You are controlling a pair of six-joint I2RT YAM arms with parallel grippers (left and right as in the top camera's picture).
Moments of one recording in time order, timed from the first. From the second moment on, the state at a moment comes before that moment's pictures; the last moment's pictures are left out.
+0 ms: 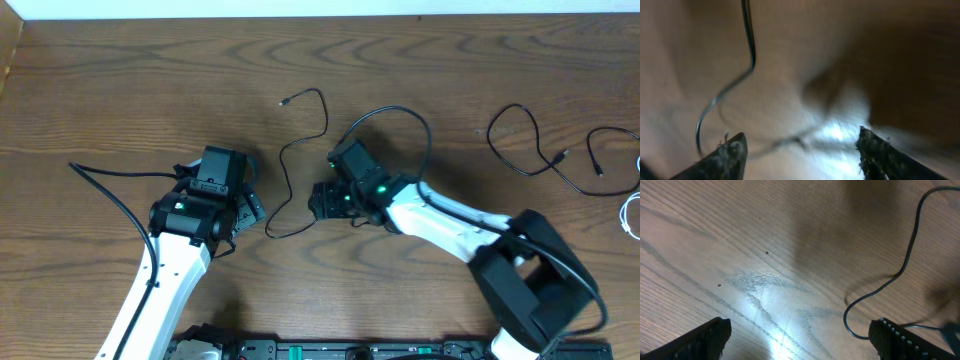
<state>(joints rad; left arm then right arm) -0.24 1.18 0.91 -1.02 -0.22 -0.70 0.74 1.85 1.05 -0.23 -0.23 0.72</state>
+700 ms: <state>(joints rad) -0.24 1.18 0.91 -1.06 -0.21 -0.70 0.50 1.75 1.05 -0.42 -0.08 0.66</state>
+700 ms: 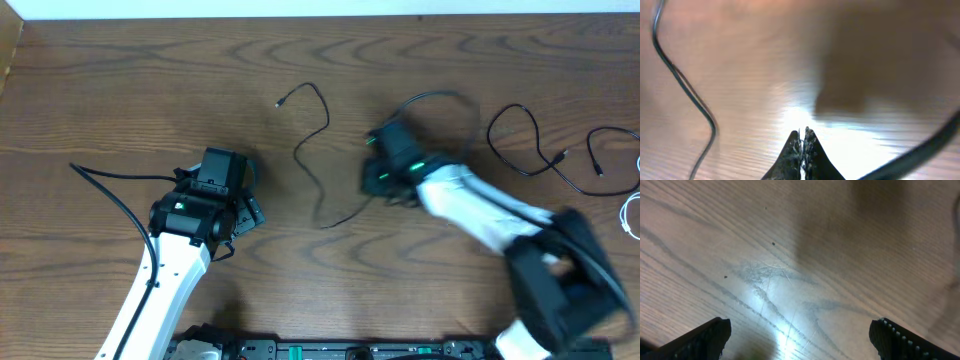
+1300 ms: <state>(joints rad) -0.24 1.18 0.91 -1.06 -0.21 -0.70 -0.39 1.32 1.30 -0.66 -0.01 0.41</state>
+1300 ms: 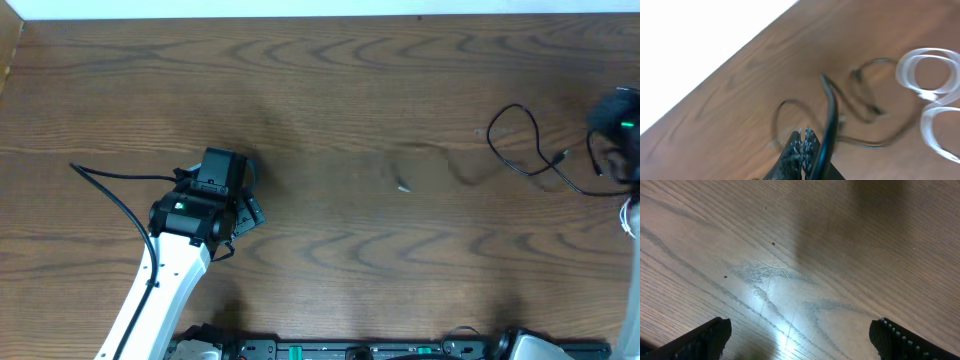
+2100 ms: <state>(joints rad) -0.24 1.18 0.91 -1.06 -0.21 -0.70 -0.56 1.40 1.30 -0.64 -0.23 0.36</state>
